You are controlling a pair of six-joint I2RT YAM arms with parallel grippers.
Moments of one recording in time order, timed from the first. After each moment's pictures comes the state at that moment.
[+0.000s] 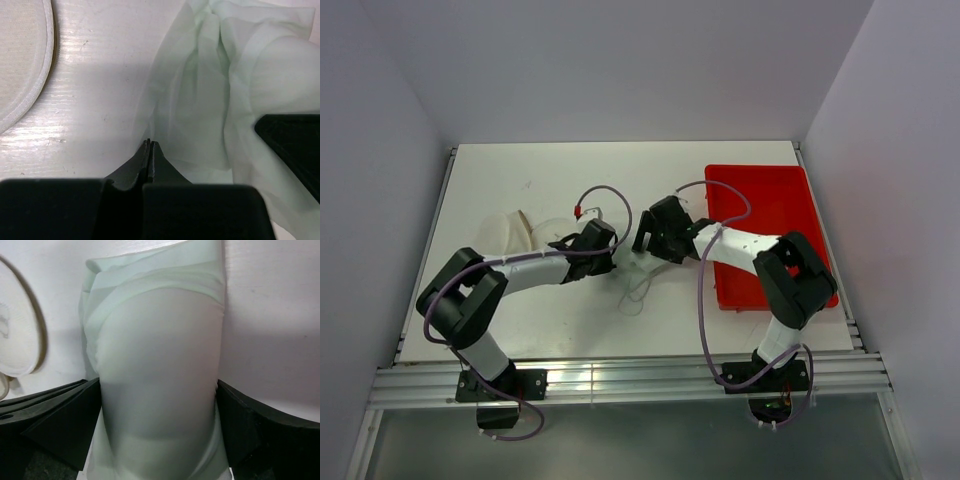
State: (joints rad) left arm -0.72 1.66 0.86 -0.10 -0.24 -0.81; right arm 0.63 1.72 1.02 -0.22 0.06 0.86
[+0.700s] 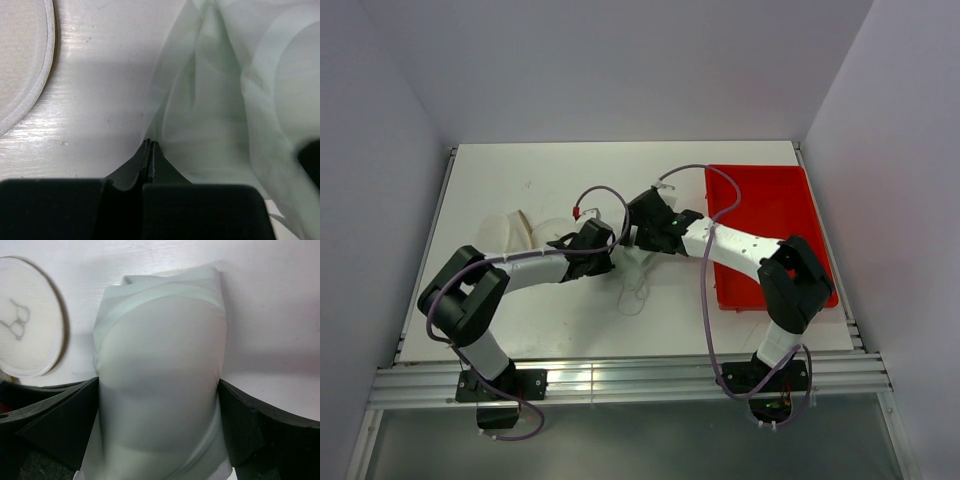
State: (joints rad) left arm -0.69 1.67 0.86 -0.10 -0.20 -0.81; right arm 0.73 1.71 1.19 -0.41 0.26 0.82
